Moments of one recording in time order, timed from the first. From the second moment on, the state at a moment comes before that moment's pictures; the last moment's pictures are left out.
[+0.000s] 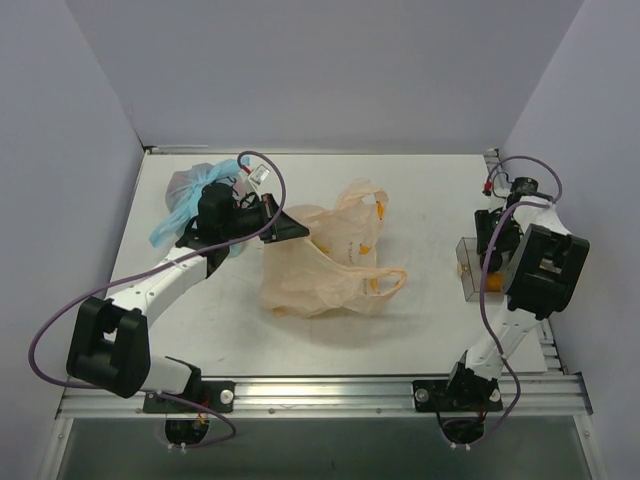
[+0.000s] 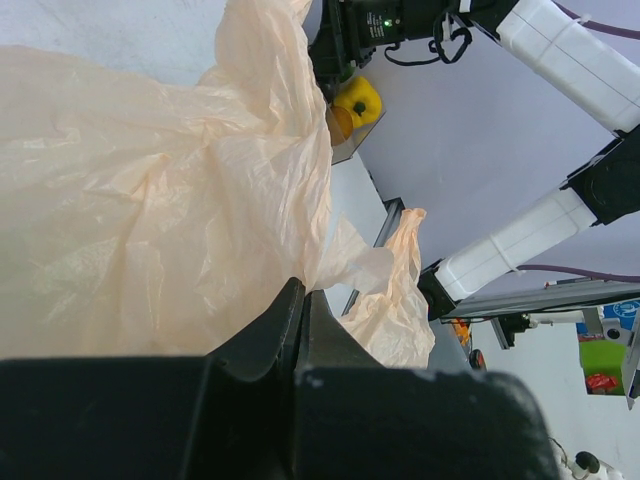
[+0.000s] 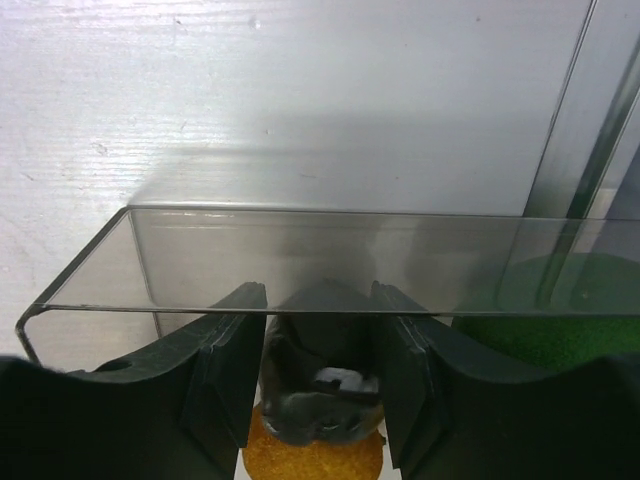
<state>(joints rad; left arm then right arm) -0.37 1.39 0.90 0.24 0.80 -0.80 -0.37 1.93 1.37 -0.71 -0.08 -0.42</state>
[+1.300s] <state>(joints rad) -0.37 1.39 0.90 0.25 0.81 -0.80 -0.40 1.88 1.34 -0.78 0.01 -0.42</state>
